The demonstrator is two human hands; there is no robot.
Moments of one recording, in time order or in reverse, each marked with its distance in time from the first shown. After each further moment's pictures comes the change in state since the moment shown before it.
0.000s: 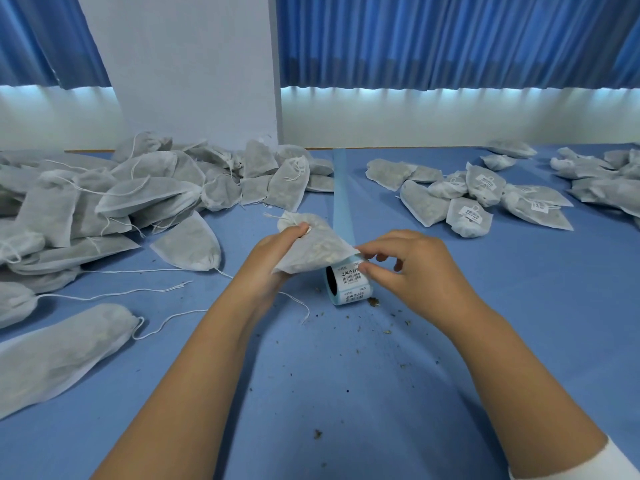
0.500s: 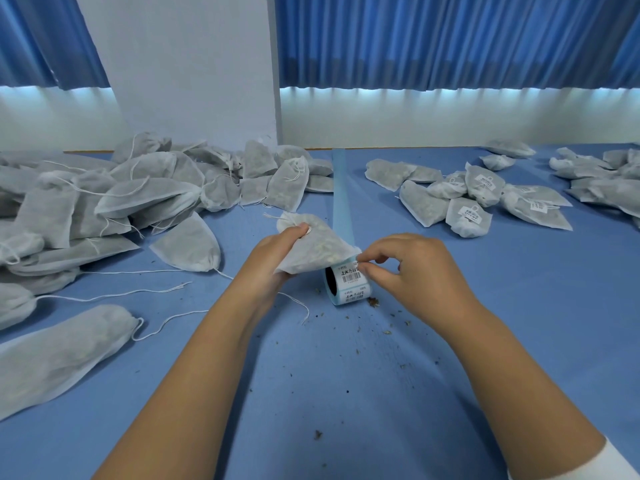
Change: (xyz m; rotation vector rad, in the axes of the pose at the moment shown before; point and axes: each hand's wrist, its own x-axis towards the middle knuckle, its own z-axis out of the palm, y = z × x) left_hand 0.000 0.000 0.002 0.046 0.026 -0.020; right_hand -0.002 -0.002 0.000 -0.067 0.013 0.061
